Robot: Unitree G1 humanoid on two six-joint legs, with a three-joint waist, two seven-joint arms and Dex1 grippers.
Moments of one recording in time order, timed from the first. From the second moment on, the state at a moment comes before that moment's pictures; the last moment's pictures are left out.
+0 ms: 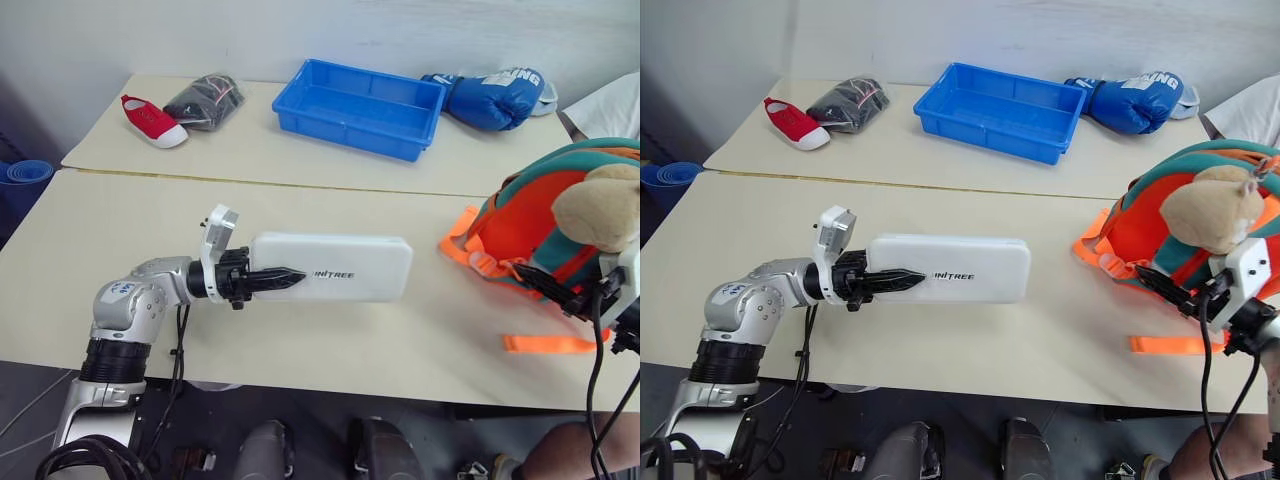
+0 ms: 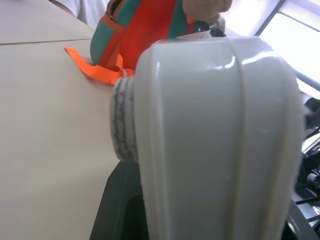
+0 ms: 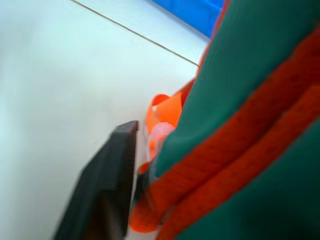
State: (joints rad) left arm -0.49 0.57 0.06 0.04 -0.72 0.78 -1.16; right arm -0.06 -0.77 -0.46 0.02 0.54 0.20 0.96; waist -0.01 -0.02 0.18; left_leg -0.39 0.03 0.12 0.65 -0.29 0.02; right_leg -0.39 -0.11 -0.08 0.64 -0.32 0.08
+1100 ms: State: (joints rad) left arm -0.51 0.69 0.42 0.00 -1.01 1.01 -1.04; right arm 0.10 -0.98 -0.36 -0.55 1.05 0.73 1.02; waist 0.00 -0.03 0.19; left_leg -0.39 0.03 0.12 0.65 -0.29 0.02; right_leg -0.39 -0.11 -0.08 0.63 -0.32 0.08
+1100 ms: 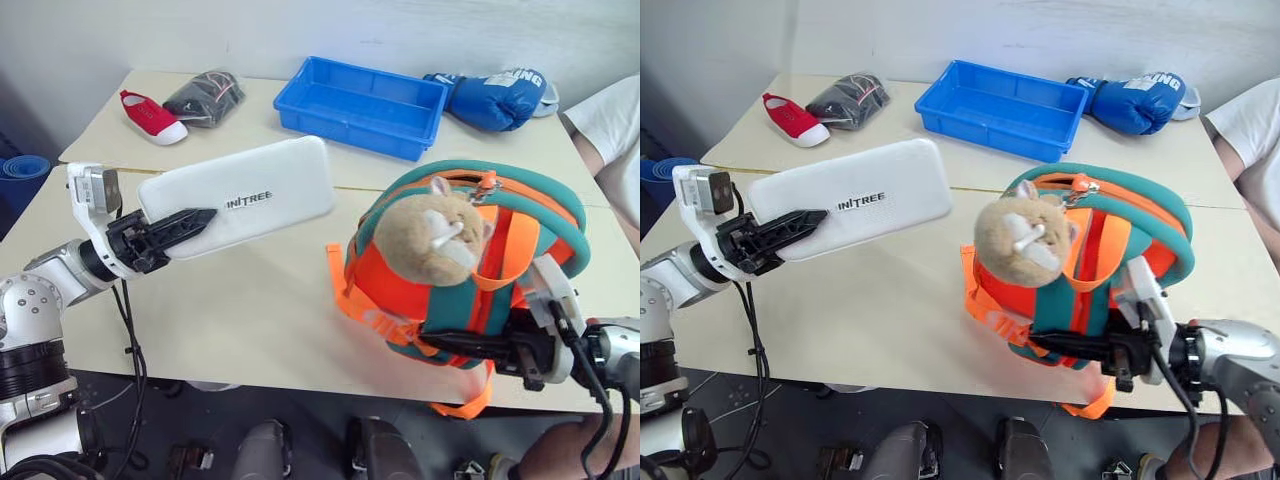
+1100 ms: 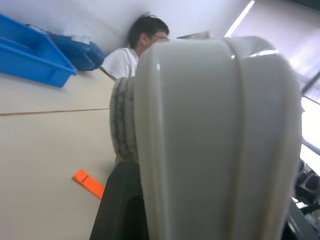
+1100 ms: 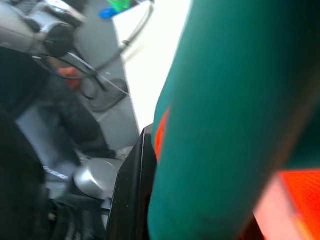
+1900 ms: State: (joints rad) left arm -0.85 0.53 -0.17 0.00 -0.46 0.49 -1.18; right arm 0.11 -0.94 -0.36 -0.49 0.89 0.66 1.10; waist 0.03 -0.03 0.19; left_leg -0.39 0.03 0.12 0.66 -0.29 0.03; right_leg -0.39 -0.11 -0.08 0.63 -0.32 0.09
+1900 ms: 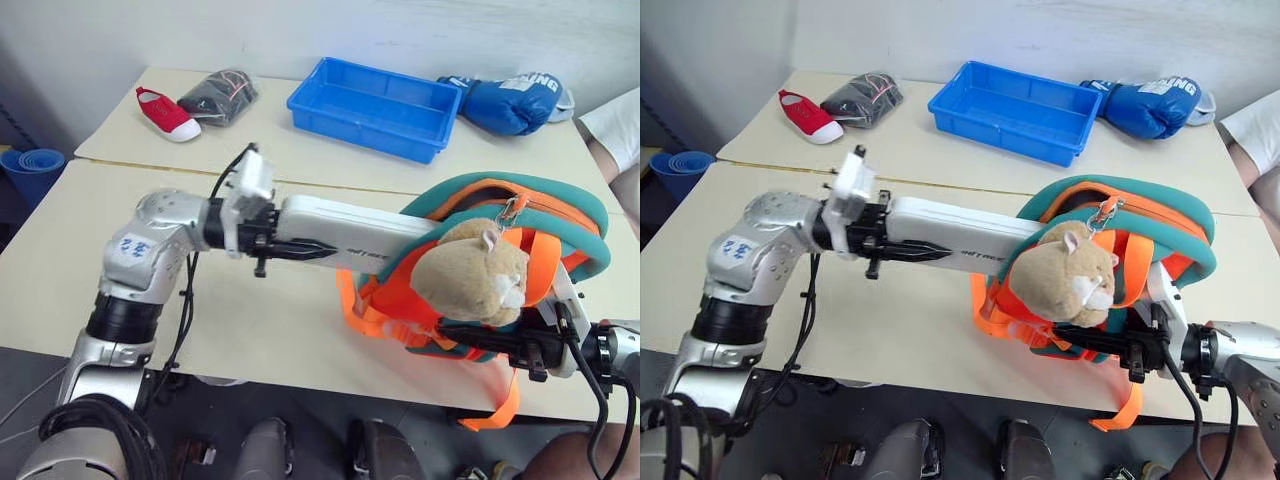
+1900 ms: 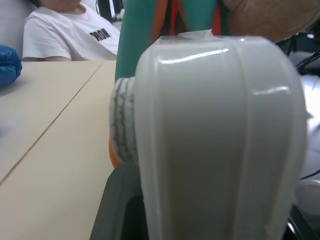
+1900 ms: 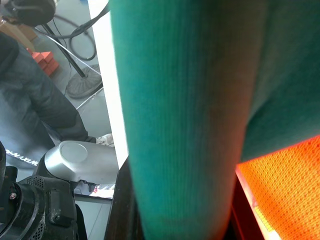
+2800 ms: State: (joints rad) left arm -0.92 0.38 -0.12 0.29 -0.47 0.31 -1.41; right arm 0.04 -0.85 -0.27 -0.53 0.84 0.64 0.95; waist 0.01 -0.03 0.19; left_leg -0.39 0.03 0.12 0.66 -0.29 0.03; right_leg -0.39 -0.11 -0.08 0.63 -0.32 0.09
